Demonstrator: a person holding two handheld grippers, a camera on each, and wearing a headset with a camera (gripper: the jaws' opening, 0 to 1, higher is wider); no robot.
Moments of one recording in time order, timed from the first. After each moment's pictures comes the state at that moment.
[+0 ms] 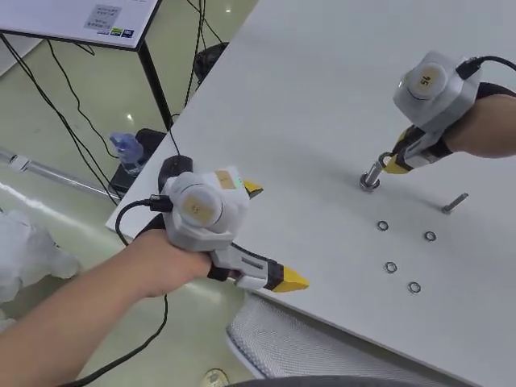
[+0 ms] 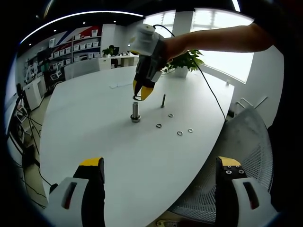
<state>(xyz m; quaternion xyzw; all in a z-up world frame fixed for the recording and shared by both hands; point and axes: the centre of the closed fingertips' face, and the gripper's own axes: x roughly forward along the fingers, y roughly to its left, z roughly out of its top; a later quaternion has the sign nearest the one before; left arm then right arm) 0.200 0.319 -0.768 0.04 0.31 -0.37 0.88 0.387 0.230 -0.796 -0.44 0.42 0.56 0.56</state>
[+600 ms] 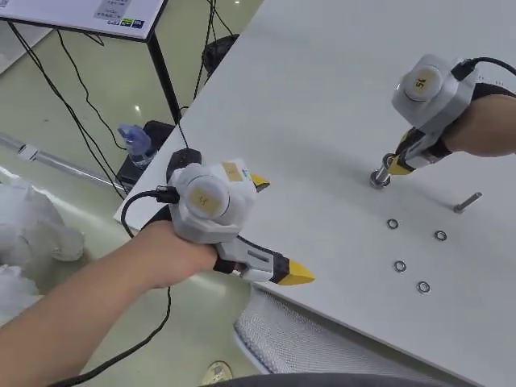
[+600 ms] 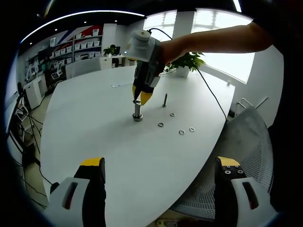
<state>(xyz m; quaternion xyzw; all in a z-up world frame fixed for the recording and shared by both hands) 0.201 0.324 -0.771 0.04 0.31 -0.36 0.88 0.385 0.235 -0.811 -0.46 0.43 0.56 0.55</state>
